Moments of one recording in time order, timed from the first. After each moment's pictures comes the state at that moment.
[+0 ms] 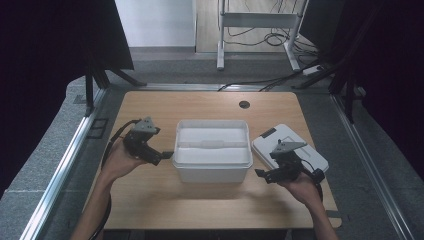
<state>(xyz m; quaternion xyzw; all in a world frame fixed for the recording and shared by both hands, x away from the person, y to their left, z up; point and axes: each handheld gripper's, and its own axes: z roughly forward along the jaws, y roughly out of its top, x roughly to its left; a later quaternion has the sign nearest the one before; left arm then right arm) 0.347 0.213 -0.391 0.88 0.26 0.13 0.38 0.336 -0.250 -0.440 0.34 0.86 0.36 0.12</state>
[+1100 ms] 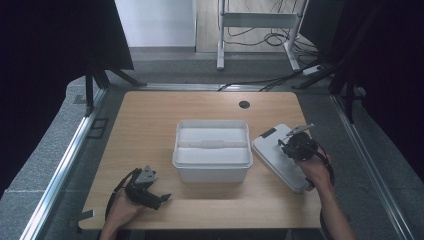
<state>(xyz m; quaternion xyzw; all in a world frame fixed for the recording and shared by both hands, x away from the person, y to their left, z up) 0.275 0.214 -0.520 0.88 0.31 0.12 0.35 0.399 -0.302 -0.449 0.41 0.86 0.22 0.21</state>
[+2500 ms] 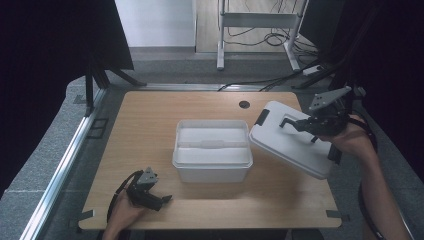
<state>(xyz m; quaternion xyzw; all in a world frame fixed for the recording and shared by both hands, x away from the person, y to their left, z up) 0.274 0.213 -0.522 0.87 0.32 0.11 0.34 0.380 -0.307 -0.285 0.20 0.92 0.30 0.16</state>
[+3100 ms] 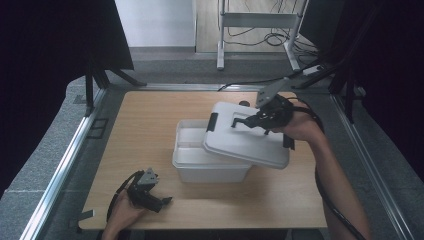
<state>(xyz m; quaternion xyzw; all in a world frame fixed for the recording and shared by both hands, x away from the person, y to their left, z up) 0.273 0.212 -0.522 0.88 0.31 0.10 0.34 0.402 -0.180 -0.283 0.05 0.94 0.32 0.11</state>
